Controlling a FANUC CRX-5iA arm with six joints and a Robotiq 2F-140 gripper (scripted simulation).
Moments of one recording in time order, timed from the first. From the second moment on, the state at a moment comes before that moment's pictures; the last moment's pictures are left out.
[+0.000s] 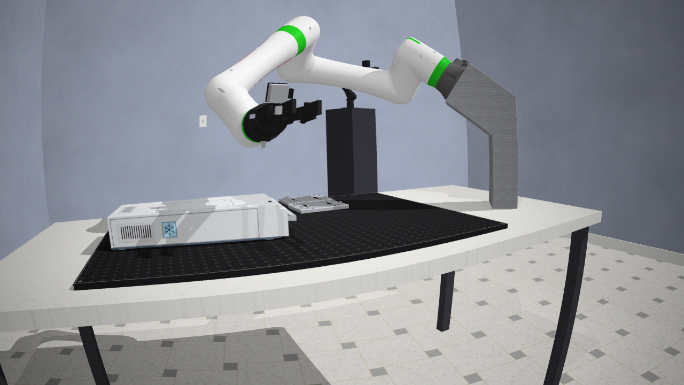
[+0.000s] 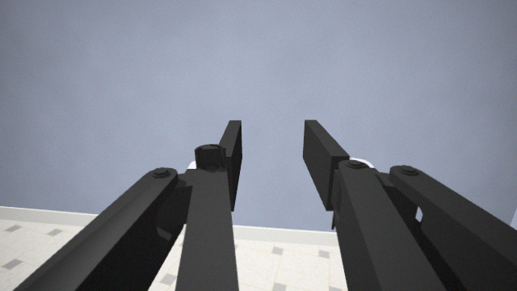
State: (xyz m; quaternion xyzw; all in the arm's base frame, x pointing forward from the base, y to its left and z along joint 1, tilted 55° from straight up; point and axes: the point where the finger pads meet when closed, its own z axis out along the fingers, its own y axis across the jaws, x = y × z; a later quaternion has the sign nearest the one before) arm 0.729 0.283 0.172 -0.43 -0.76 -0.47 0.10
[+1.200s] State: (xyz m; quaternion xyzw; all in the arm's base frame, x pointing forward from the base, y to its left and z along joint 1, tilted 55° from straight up) arm 0.619 0.269 0.110 -0.24 -0.90 -0.36 0.05
